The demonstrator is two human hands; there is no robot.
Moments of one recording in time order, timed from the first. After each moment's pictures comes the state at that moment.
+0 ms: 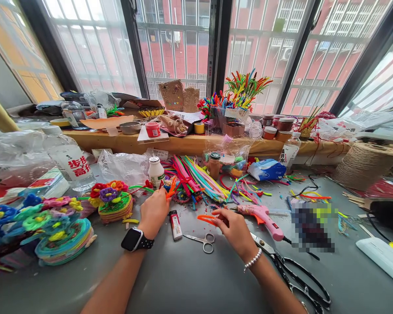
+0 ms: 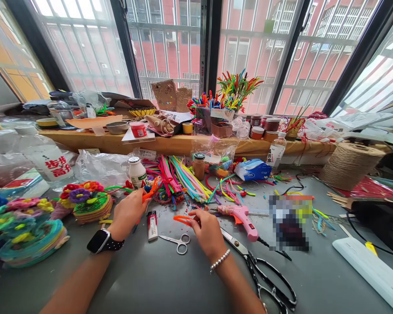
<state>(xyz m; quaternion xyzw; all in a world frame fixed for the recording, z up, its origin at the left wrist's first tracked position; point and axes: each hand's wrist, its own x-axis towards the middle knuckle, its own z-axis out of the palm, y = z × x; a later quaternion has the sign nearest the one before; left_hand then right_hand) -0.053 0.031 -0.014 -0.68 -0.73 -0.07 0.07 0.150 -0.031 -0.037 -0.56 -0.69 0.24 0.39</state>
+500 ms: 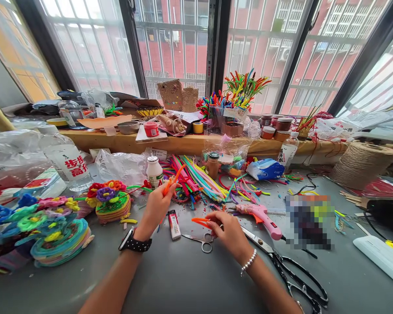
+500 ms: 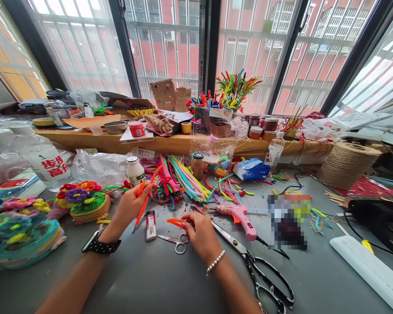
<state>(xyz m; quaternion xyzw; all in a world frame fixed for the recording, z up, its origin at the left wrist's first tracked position) -0.044 0.029 0.001 -0.71 -0.58 -0.38 -0.13 0.143 -0.032 -0.046 -0.53 -0.69 0.31 0.38</state>
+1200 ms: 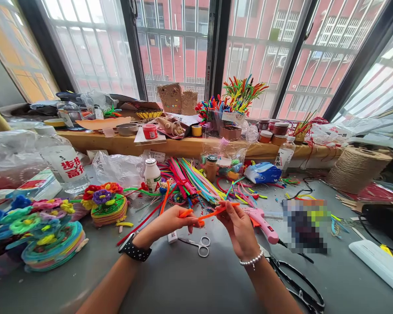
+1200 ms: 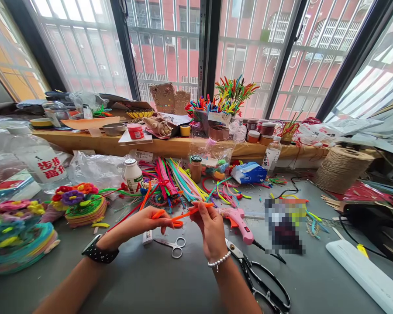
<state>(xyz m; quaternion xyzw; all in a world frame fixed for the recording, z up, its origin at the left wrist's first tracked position) -0.022 0.010 0.004 -0.73 -0.39 -0.18 -0.54 0.150 -0.029 -0.031 -0.37 -0.28 0.58 0.67</state>
